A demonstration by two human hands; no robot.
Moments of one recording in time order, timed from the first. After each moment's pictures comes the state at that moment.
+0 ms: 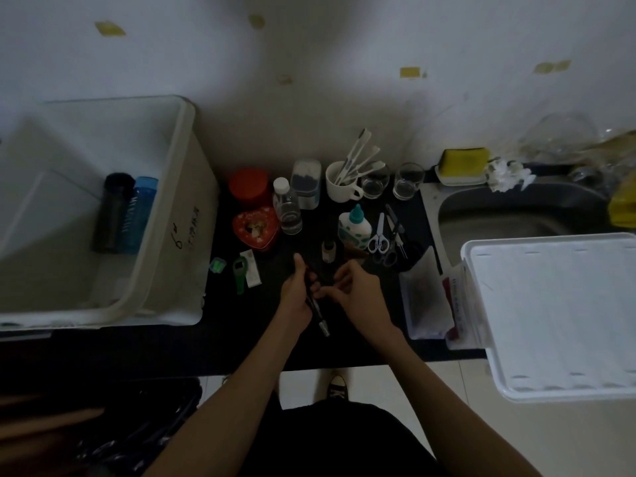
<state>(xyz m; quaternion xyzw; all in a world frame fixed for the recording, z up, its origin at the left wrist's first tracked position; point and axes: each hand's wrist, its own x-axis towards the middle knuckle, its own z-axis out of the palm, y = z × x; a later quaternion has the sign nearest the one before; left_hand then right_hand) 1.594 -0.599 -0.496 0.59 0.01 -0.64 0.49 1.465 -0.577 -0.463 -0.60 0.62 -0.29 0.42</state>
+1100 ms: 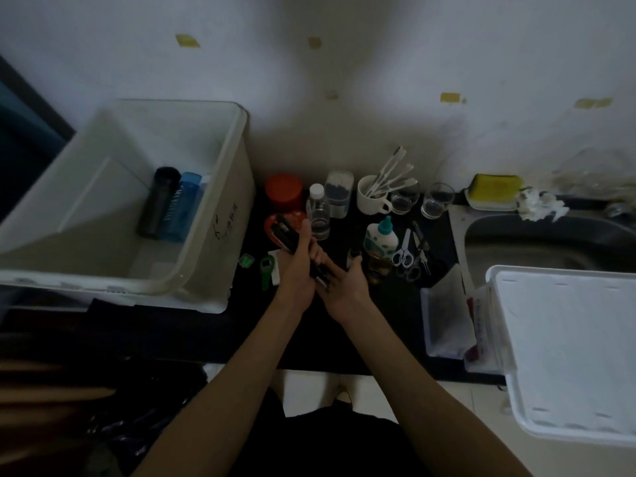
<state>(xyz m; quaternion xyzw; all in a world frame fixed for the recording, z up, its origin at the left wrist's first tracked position) 1.626 -0.601 -0.417 0.49 -0.11 -0.57 0.65 1.550 -0.599 -0.428 0.05 0.50 -0.38 0.78</state>
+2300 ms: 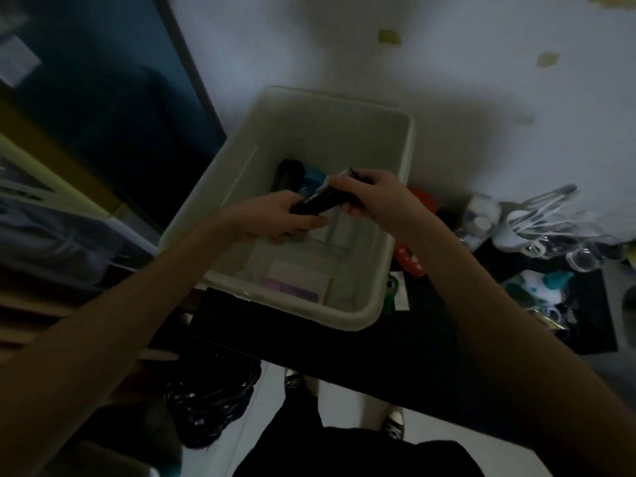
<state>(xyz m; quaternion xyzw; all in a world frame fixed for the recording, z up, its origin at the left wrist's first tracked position) 1.990 -0.606 -0.306 0.62 -0.54 -0.55 0.17 1.805 -0.686 -0.315 -0.62 0.40 -0.23 0.63</state>
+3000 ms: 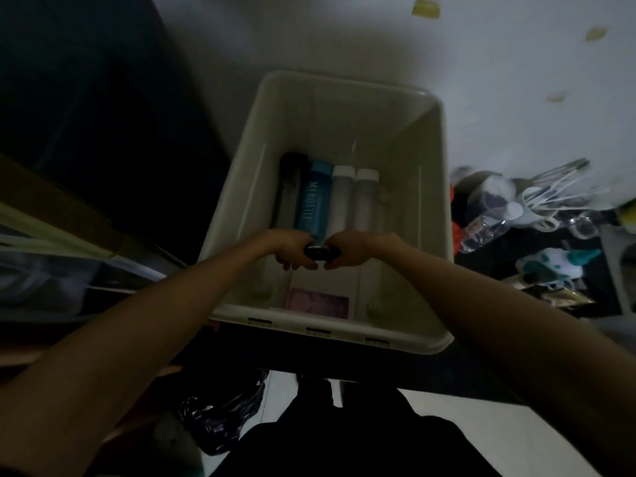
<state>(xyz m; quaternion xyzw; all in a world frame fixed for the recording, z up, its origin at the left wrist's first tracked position) 2.067 -0.663 -0.441 0.58 -0.63 -0.48 -0.21 1.909 -0.698 -0.447 -0.81 0.37 0.31 0.34</state>
